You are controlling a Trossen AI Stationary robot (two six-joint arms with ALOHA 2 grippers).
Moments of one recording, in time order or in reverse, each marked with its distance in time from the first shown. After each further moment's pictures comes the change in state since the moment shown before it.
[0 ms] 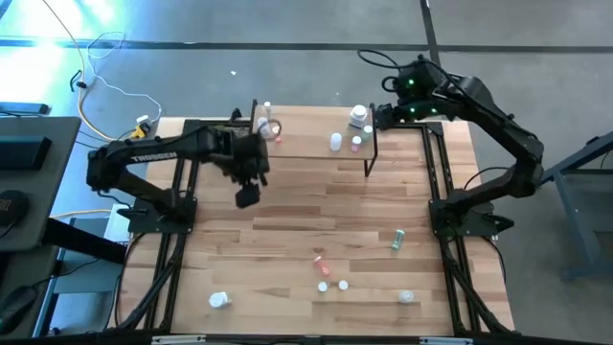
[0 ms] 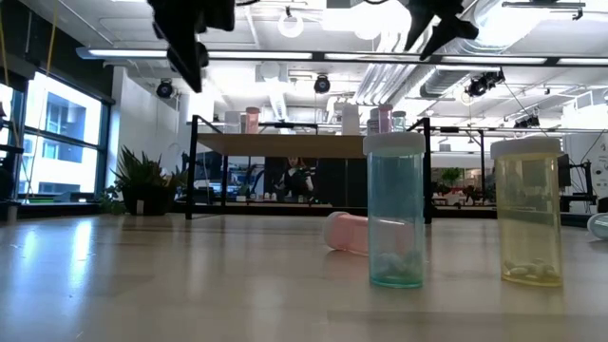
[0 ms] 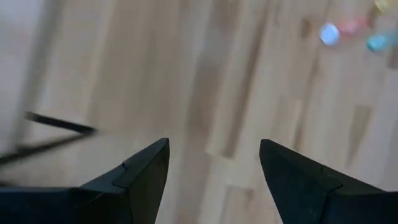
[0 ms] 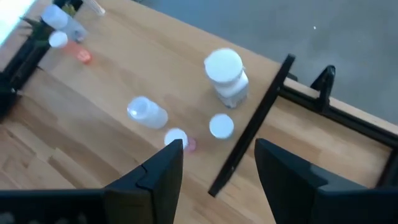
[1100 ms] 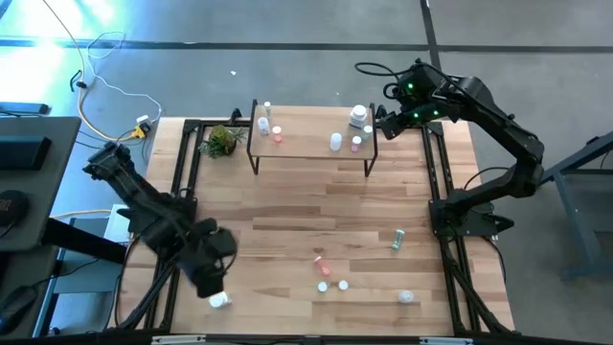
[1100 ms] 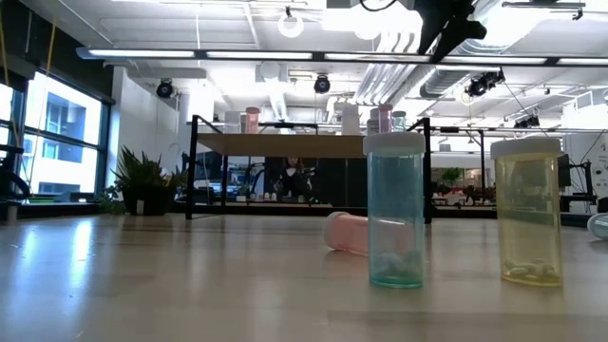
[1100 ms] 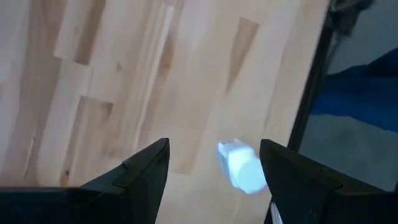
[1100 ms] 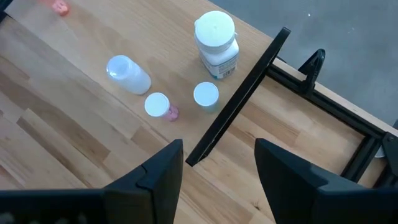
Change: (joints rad) left arm -0.969 0.000 -0.001 -0.039 -0.259 -0.967; right arm 0.000 -0.002 0.000 -0.108 0.000 -0.106
